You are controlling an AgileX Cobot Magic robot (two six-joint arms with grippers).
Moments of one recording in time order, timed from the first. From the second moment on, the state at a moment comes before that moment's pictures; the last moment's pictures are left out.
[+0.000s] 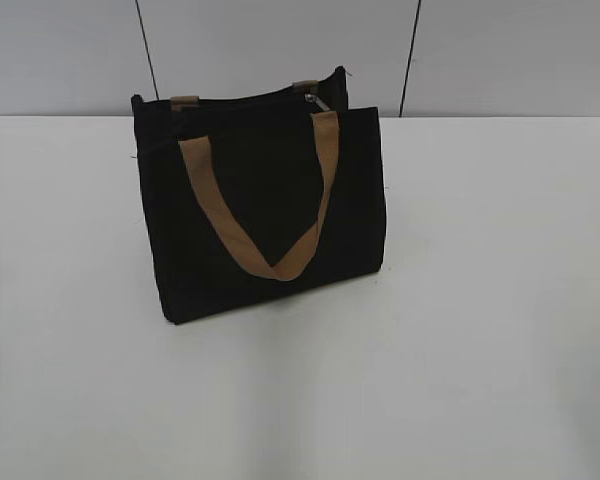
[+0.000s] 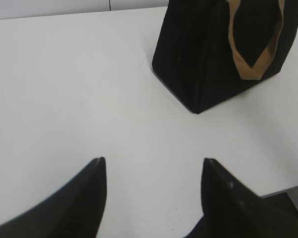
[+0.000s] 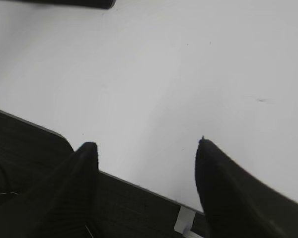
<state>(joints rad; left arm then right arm) -0.35 0.01 -0.54 0.00 1.07 -0.04 0.28 0.14 -0.47 0.06 1.10 -0.17</state>
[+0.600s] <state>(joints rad) -0.26 0.00 -0.54 0.00 1.07 -0.04 0.21 0.13 -0.47 0.07 1.09 -0.19</state>
